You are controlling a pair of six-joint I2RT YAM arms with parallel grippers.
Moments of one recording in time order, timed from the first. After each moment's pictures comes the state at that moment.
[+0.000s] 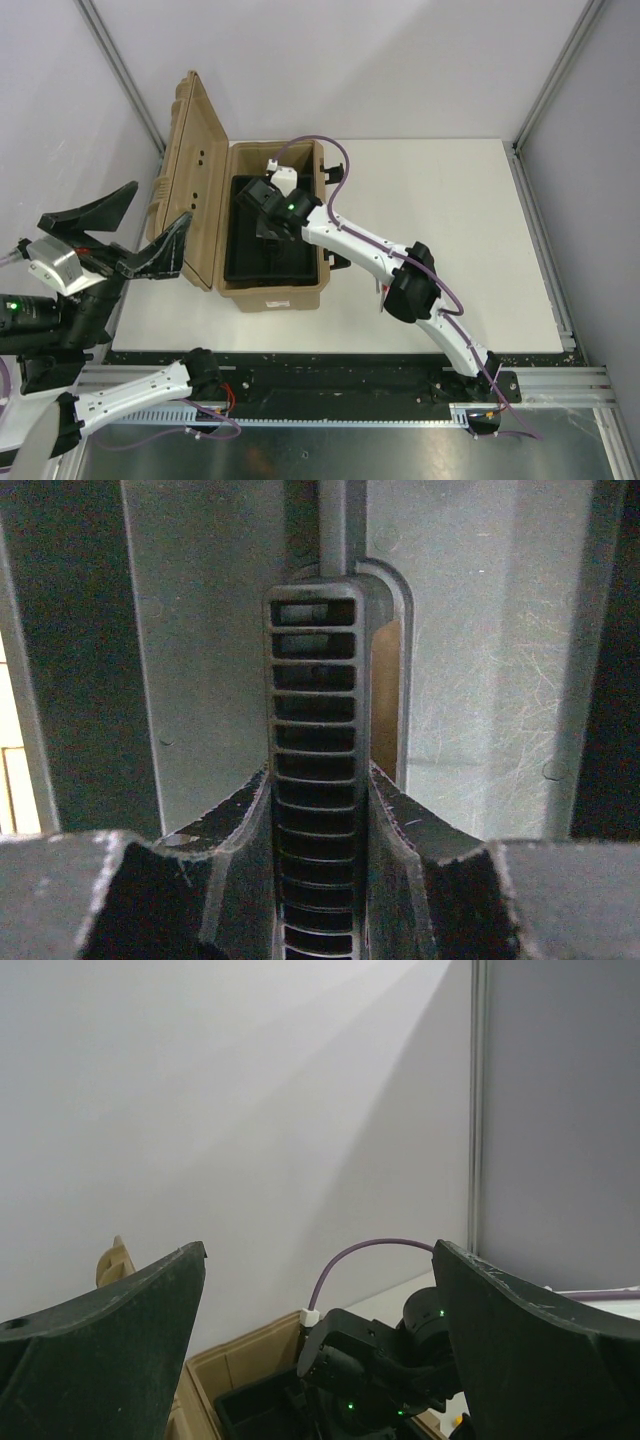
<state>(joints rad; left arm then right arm) -1.06 0.45 1.24 -0.20 -0.40 0.37 1.03 2.36 2.44 -0.98 0.44 0.93</state>
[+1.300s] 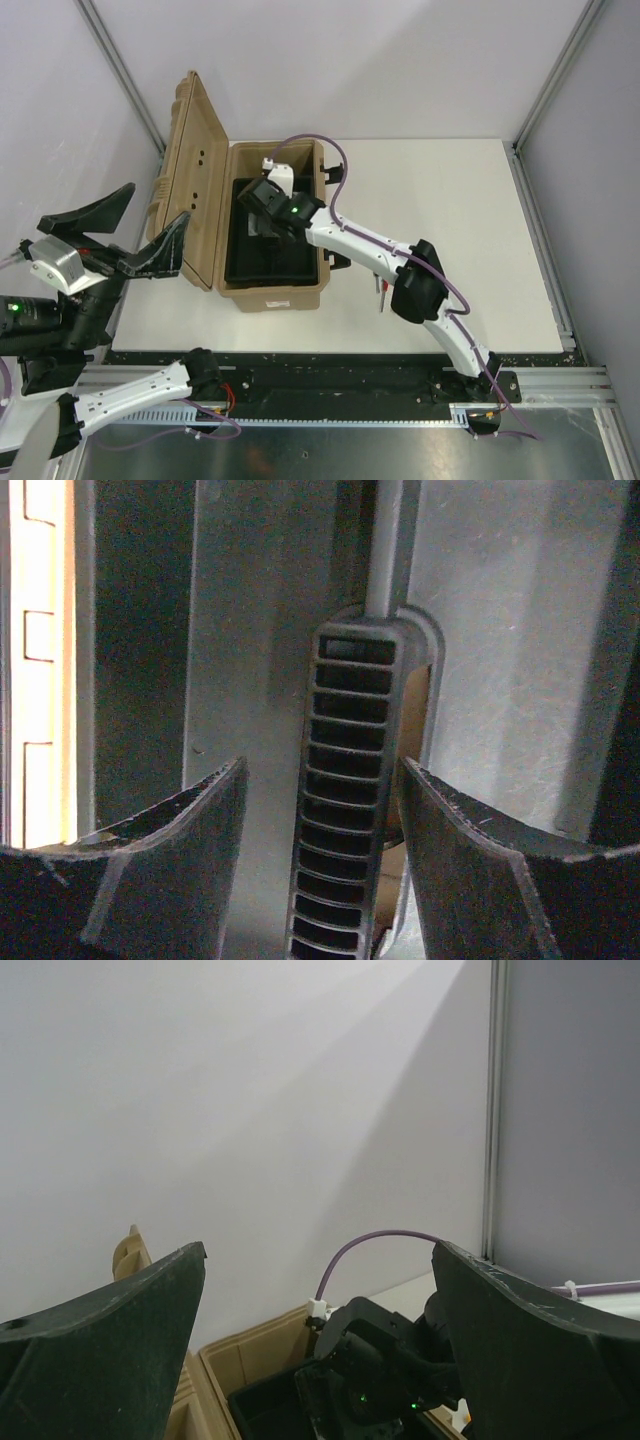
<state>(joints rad) -1.06 0.44 1.22 -0.19 -0.44 0.38 1.02 2.31 2.30 -0.80 0.42 0.82</state>
